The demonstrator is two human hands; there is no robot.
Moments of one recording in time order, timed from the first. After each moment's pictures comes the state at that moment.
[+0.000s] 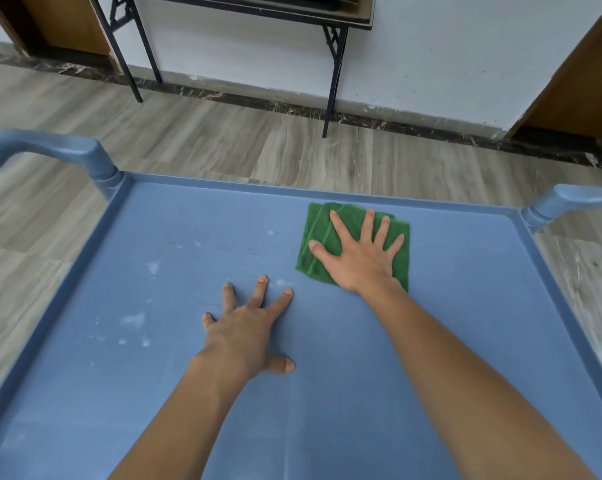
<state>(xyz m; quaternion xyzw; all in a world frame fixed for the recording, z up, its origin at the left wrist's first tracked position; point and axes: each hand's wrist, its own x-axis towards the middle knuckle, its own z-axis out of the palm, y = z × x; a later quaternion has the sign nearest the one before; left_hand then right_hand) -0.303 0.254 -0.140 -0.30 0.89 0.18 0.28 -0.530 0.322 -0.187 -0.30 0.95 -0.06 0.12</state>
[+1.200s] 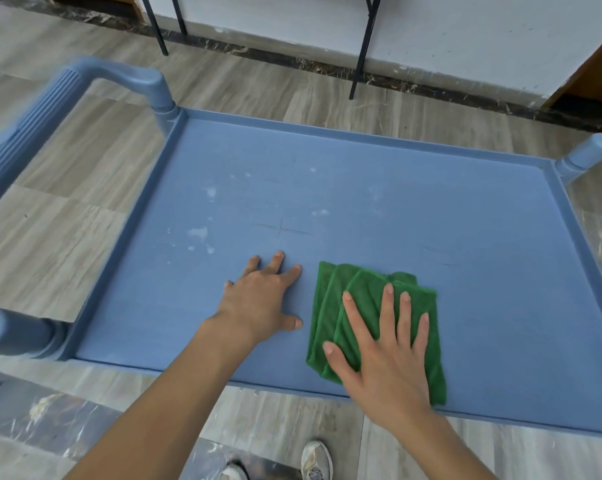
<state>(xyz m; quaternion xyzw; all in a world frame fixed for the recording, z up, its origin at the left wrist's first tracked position) -0.202 0.284 -0.128 -0.29 0.90 0.21 0.24 -0.287 0.502 -0.184 -0.41 0.91 -0.02 0.07</state>
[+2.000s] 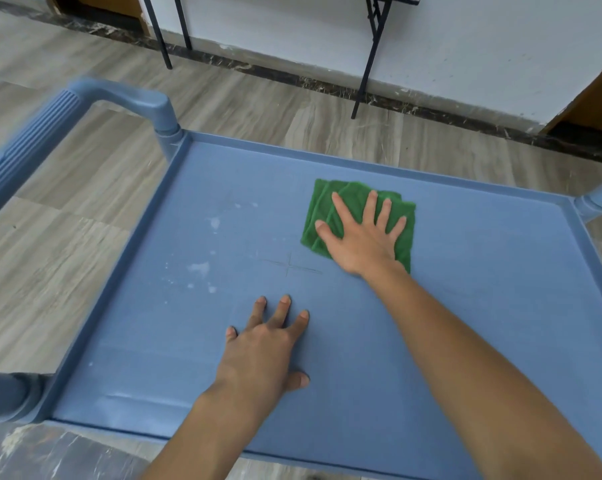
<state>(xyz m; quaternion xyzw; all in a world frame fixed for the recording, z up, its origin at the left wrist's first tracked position) -0.201 0.281 -0.136 -0.27 0.91 0.18 0.27 -0.448 0.283 -0.183 -0.34 0.93 -0.05 0.14</state>
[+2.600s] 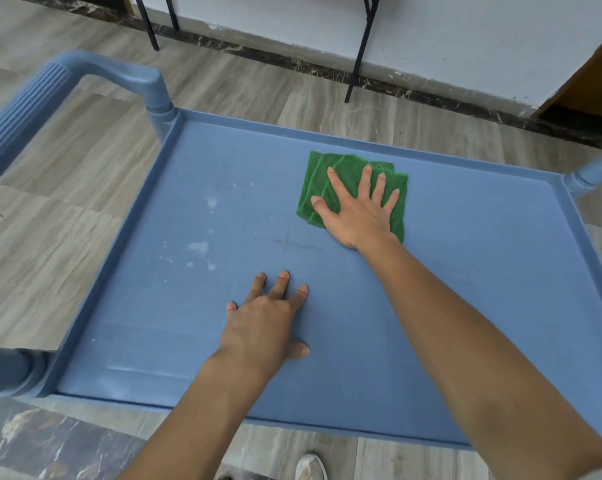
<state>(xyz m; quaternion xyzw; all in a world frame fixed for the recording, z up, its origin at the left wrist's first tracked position) -0.199 0.281 -0.136 -0.27 0.91 0.19 0.25 -0.448 0.279 -0.181 -0.35 0.93 -0.04 0.13</state>
